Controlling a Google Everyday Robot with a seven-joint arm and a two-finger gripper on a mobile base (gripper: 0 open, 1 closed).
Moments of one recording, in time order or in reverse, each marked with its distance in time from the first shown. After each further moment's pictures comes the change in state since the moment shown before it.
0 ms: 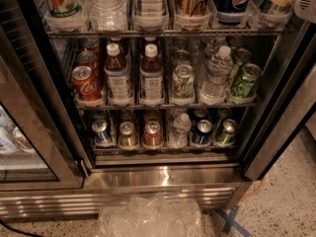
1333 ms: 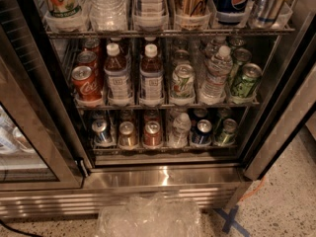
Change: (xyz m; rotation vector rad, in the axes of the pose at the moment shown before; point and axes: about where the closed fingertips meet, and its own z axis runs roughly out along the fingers) arm -0.028 0.071 -0.063 -0.233 0.009 -0.025
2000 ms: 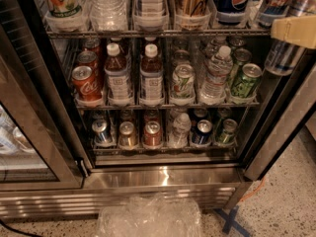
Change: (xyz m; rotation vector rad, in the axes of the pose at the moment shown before) arm 0.069 0.004 -0.068 -0.053 0.150 0.112
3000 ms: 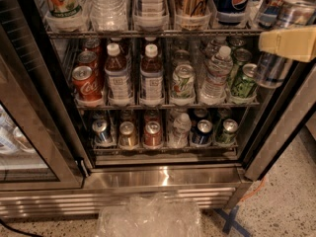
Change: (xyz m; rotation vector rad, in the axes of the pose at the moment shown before) arm 0.018 0.040 -0.010 -0.160 0.047 -0.016
